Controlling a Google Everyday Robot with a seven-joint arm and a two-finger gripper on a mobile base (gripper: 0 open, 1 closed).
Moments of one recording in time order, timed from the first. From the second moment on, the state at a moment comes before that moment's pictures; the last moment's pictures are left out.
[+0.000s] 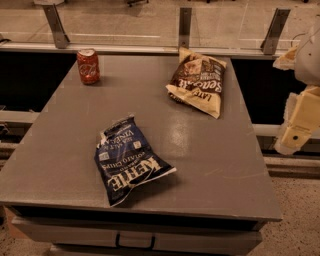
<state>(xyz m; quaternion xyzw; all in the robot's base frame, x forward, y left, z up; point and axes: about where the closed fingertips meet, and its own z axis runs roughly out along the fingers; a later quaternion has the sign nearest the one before) 0.438 -0.216 0.977 -0.60 0.78 -0.03 0.16</state>
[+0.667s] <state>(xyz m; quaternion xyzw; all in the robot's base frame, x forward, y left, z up) 0.477 -0.164 0.965 -0.62 0.76 -0.01 0.18</state>
